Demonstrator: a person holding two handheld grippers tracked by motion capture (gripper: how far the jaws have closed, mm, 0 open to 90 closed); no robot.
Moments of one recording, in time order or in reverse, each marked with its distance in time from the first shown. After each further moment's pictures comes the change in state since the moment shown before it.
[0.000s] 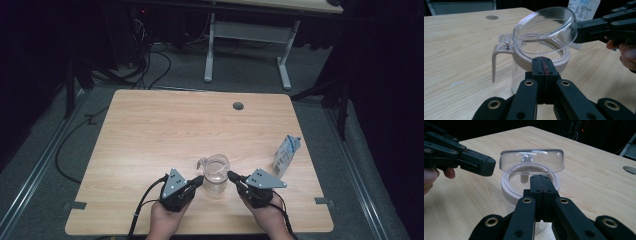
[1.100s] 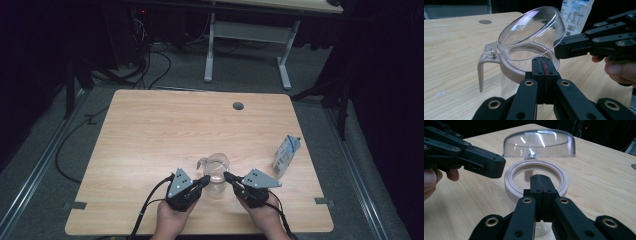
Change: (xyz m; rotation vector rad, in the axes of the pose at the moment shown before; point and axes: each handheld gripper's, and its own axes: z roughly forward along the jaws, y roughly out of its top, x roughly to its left) left arm -0.008 0.006 0.009 -0.032 -0.026 -0.007; right arm 0.003 -0.004 0.010 0.009 0.018 0.004
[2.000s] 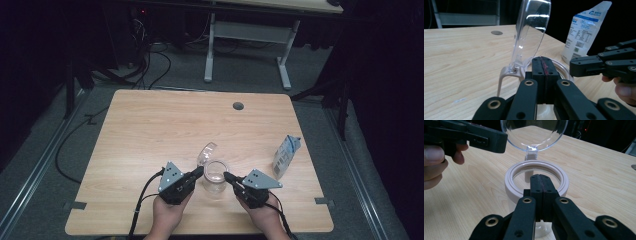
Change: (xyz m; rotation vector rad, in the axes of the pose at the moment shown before) left arm 0.018 0.009 -0.008 -0.082 0.038 -0.051; right arm 0.000 -0.002 0.000 -0.016 0.003 0.009
